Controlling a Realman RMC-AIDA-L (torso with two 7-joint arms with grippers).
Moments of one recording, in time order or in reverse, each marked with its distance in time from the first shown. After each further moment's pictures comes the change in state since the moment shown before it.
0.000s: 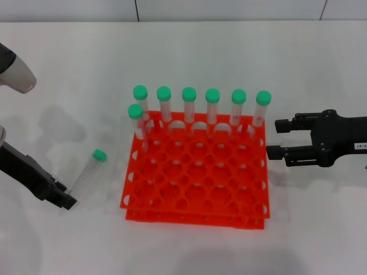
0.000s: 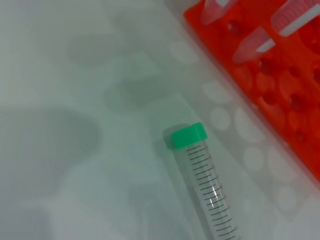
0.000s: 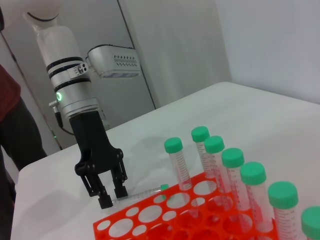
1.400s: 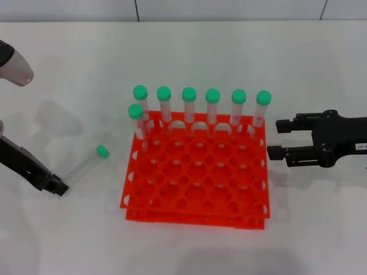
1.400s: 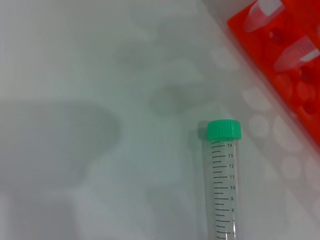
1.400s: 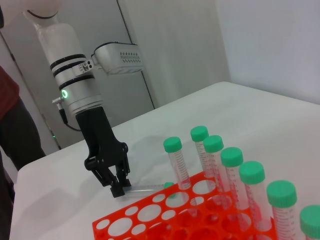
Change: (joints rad) left arm -0.001 0.006 0.019 0.007 0.002 -0.054 -0.056; right arm -0.006 0.000 0.000 -0.006 0.000 0.000 0.000
